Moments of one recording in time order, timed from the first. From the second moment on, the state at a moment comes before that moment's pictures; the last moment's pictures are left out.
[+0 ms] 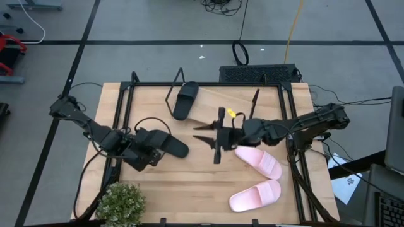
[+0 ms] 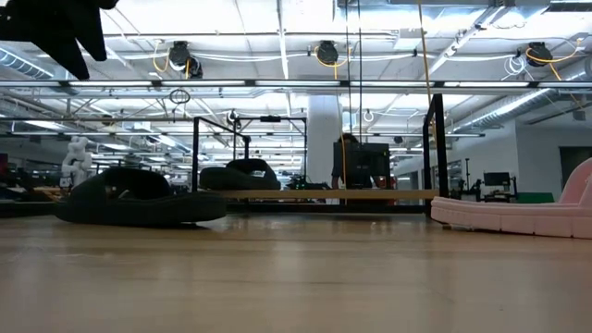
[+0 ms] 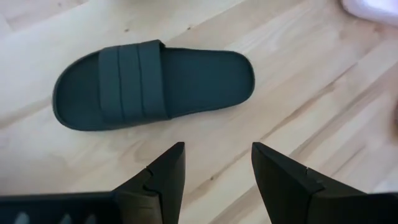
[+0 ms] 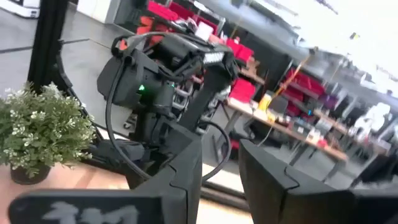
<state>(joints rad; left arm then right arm) -0.57 1.19 1.05 -1.13 -0.41 -1.55 0.27 1.52 1.35 0.18 0.36 -0.44</state>
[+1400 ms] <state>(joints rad) -0.57 1.19 1.03 -1.39 -0.44 -1.72 0.18 1.90 1.53 0.35 0.37 -0.74</state>
